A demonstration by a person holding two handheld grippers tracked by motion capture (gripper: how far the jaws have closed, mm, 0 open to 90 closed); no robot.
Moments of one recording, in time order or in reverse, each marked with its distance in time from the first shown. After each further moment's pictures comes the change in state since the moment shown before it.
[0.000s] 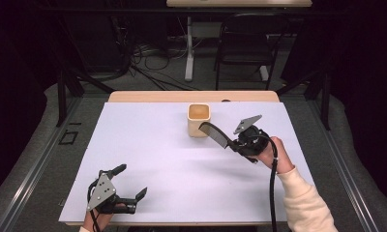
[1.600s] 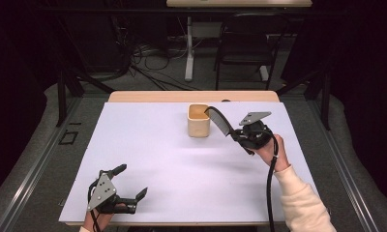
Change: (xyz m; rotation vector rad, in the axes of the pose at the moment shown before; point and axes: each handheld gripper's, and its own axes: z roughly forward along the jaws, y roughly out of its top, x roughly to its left) left arm -0.001 0.000 0.001 0.002 -0.001 -0.001; right arm -0.015 -0.002 0.003 -0.152 -0.100 0.112
